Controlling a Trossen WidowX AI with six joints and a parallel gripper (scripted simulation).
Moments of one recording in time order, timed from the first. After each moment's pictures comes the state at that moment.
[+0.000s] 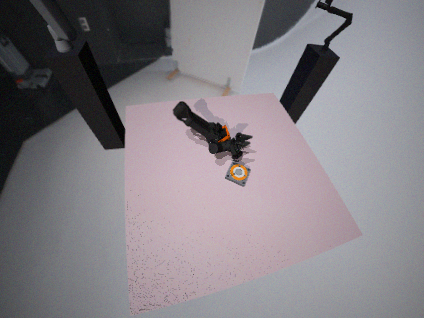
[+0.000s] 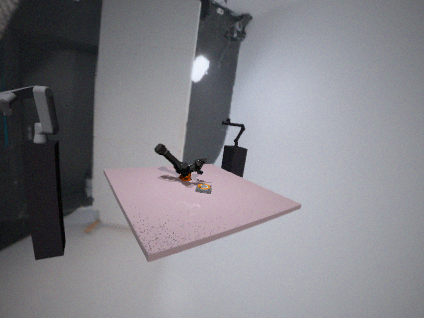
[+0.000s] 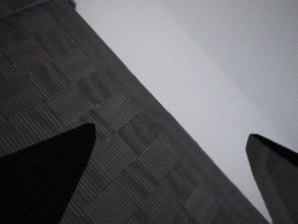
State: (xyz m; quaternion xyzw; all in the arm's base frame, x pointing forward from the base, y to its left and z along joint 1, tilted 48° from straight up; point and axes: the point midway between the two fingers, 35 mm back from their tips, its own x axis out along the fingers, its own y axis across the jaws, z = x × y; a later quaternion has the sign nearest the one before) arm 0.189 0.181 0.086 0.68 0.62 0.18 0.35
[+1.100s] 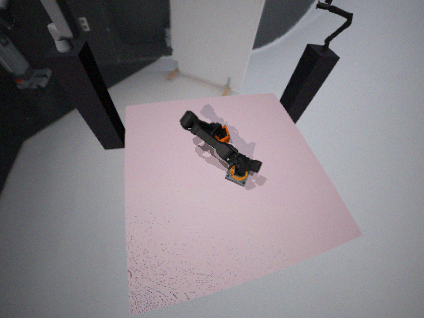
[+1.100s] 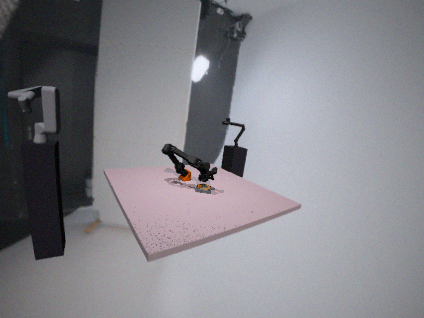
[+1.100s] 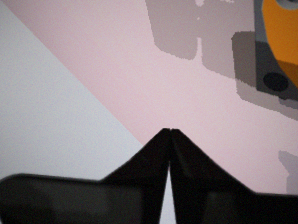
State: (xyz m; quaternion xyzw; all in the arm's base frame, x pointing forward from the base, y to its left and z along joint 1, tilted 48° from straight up) arm 0.294 0.134 -0.013 0.30 0.61 -0.20 0.71
